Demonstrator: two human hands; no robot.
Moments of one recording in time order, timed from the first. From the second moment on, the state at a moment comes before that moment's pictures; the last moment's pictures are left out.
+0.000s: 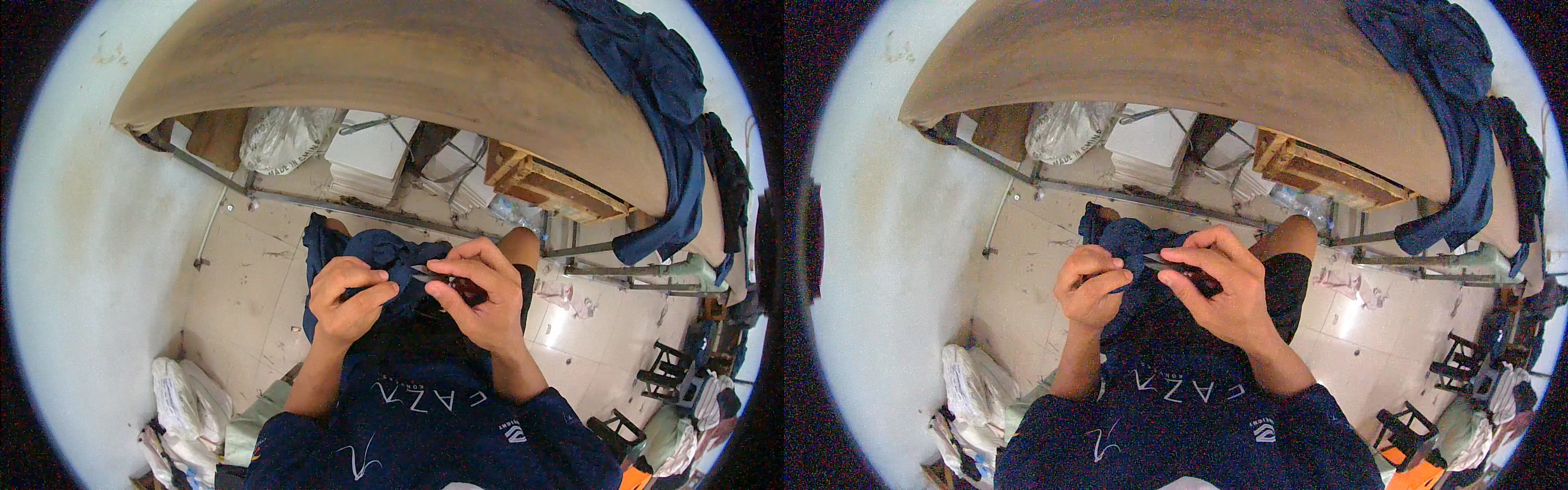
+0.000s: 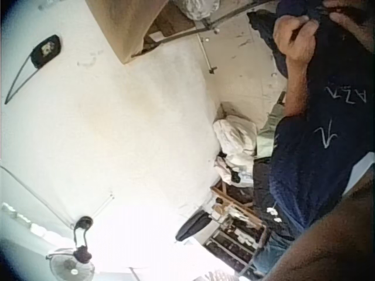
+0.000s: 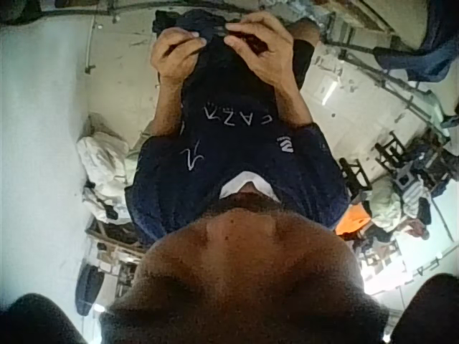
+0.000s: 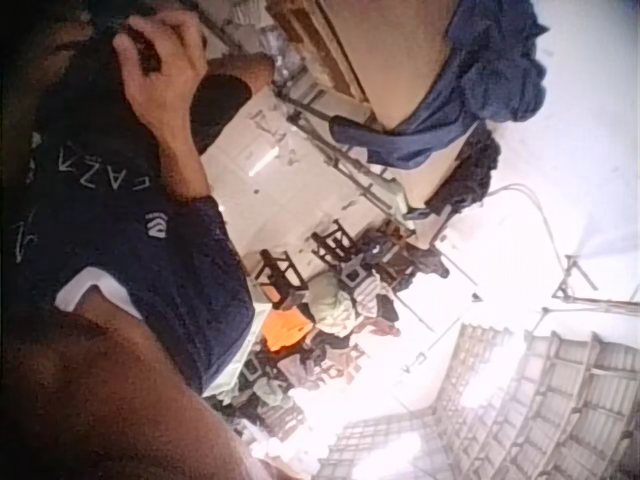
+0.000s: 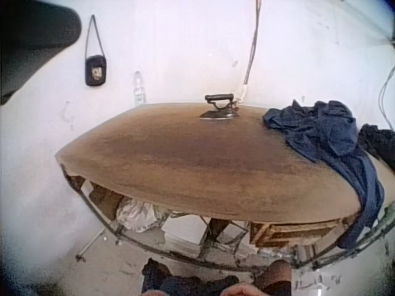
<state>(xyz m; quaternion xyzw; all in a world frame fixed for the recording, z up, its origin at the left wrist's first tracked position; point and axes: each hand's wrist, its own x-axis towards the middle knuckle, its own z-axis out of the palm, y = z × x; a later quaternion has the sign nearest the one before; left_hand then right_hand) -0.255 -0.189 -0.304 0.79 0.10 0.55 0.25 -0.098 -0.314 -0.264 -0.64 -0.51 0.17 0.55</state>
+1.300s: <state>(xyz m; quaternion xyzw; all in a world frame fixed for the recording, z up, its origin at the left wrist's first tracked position) -0.276 -0.164 -0.320 0.55 0.28 0.35 0.70 -0.099 -0.314 -0.299 -0.54 -0.55 0.11 0.63</state>
